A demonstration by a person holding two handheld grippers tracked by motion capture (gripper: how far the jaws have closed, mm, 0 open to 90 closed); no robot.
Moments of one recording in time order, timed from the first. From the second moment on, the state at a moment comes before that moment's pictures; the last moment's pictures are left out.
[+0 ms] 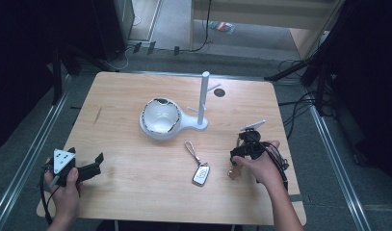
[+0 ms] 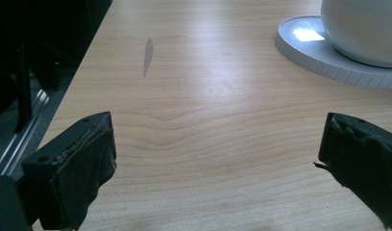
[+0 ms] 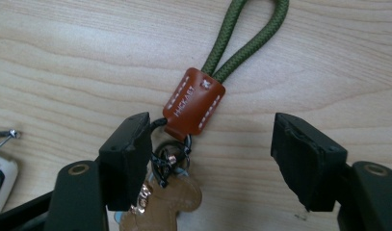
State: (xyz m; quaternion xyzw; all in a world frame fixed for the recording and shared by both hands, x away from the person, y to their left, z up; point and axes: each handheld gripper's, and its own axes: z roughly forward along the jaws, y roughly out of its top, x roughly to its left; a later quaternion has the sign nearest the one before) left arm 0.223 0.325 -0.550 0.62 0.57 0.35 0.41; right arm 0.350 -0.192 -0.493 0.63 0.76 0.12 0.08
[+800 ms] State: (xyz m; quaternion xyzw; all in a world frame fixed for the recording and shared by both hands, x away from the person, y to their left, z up) left arm 0.223 0.324 -0.550 0.62 0.57 0.35 0.41; right arm 0.370 -0.174 -0.505 0.69 0.72 0.09 0.05
